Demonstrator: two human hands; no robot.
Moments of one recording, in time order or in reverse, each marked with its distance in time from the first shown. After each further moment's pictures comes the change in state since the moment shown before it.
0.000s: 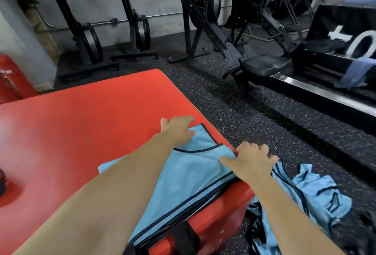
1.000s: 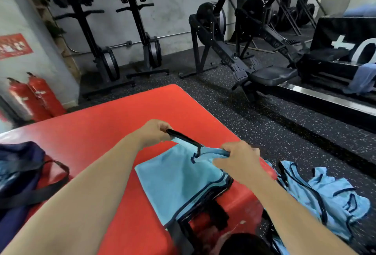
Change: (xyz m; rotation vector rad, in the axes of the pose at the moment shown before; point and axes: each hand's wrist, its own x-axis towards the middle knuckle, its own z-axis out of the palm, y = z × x) left_hand -0.094 -0.100 -0.082 -0.576 -0.018 -0.010; right_hand -0.093 -0.059 -0.051 0.434 0.064 -0.381
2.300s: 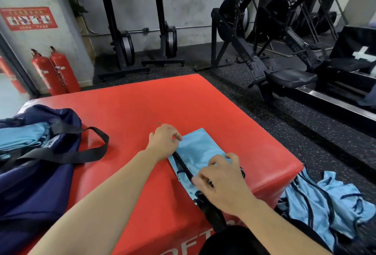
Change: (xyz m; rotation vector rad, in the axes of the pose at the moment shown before) left_hand -0.072 -0.096 0.010 0.354 0.273 -0.030; right_hand -0.084 -0.072 0.097 -0.246 0.021 -0.568
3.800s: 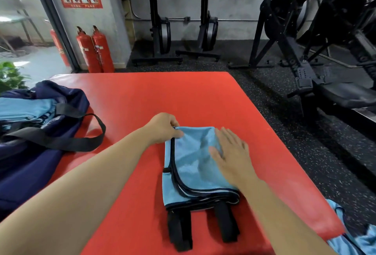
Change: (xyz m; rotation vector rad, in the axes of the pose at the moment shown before) left_hand 0.053 0.001 -0.026 -0.219 -0.063 -0.290; right_hand 0.111 0.108 0.053 0.114 -0.177 0.058
